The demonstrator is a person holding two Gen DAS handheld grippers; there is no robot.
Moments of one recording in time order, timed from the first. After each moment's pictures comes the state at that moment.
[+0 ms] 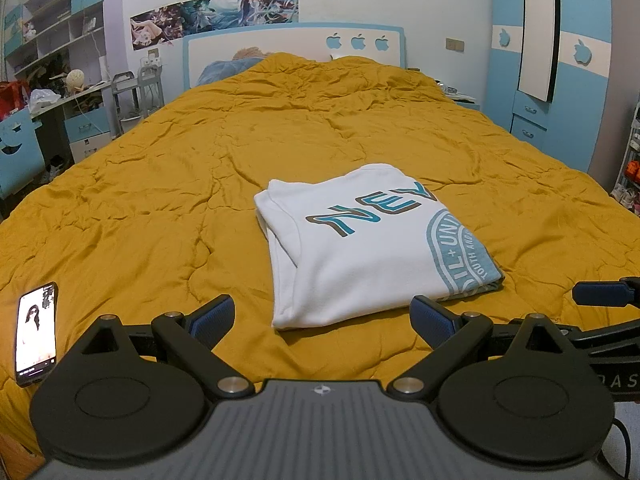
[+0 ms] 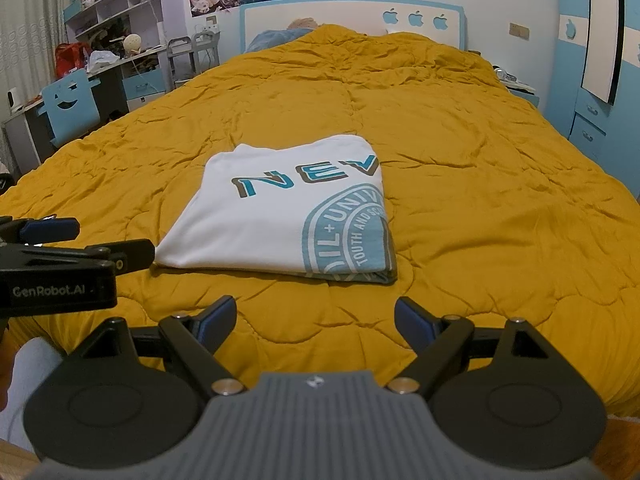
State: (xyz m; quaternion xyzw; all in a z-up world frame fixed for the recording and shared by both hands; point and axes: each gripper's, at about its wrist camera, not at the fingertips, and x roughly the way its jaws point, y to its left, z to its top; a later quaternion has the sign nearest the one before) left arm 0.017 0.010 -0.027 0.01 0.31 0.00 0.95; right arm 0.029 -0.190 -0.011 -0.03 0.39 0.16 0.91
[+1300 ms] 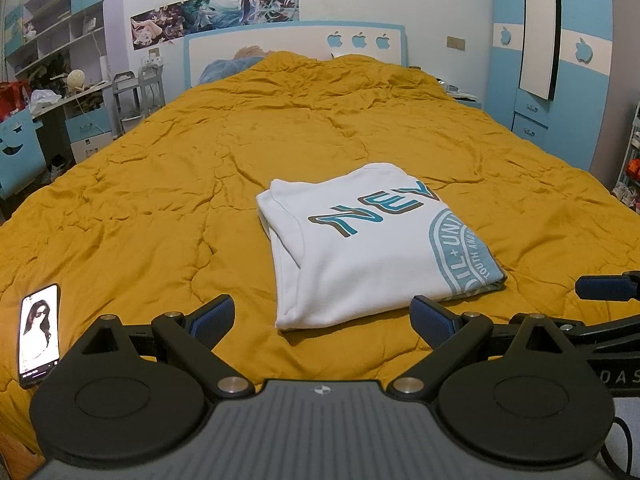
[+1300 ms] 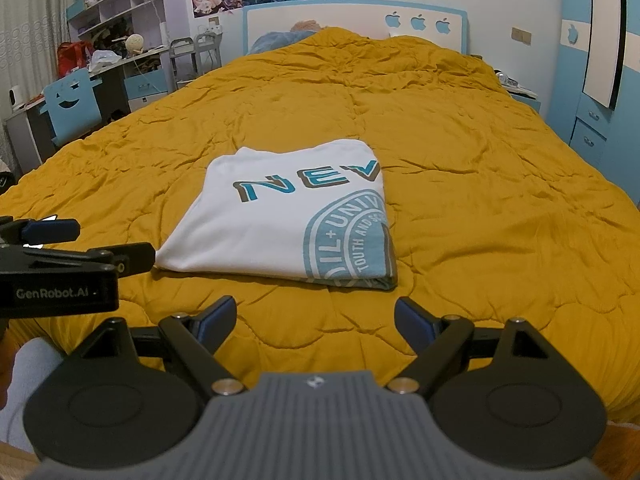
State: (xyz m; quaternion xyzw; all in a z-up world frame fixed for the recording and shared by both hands) left arm 0.016 0.011 -0.026 0.01 0.32 0.00 0.95; right arm 0.034 -0.192 -0.009 -0.03 0.38 0.16 0.91
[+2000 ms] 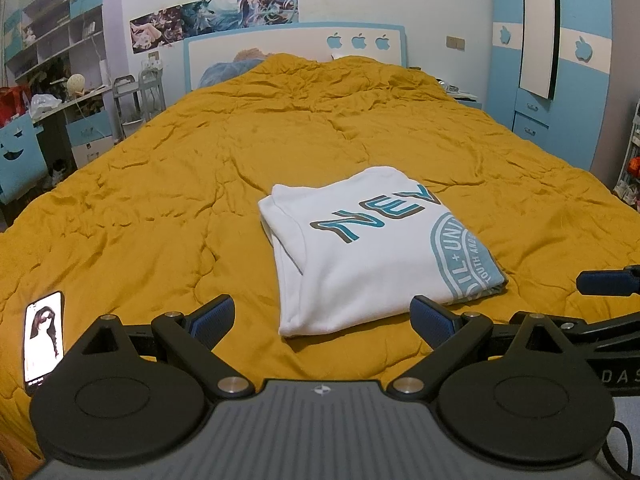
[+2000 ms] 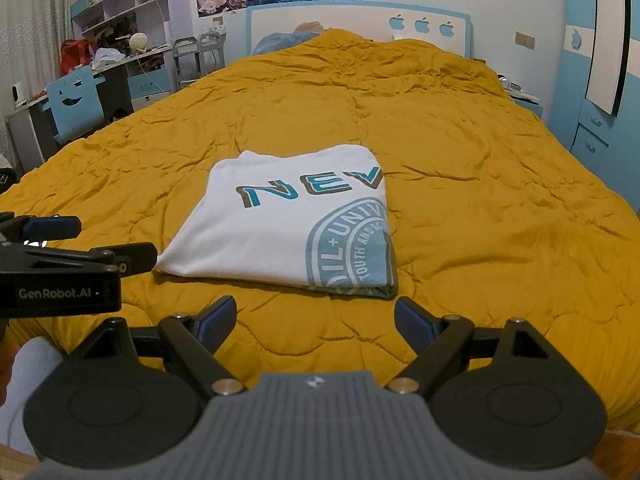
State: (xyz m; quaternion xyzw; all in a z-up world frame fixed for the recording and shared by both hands) left arm 0.016 0.013 -0.023 0.02 0.31 0.00 0.95; right arm 0.037 -0.189 -0.003 -0.04 0.38 0.16 0.91
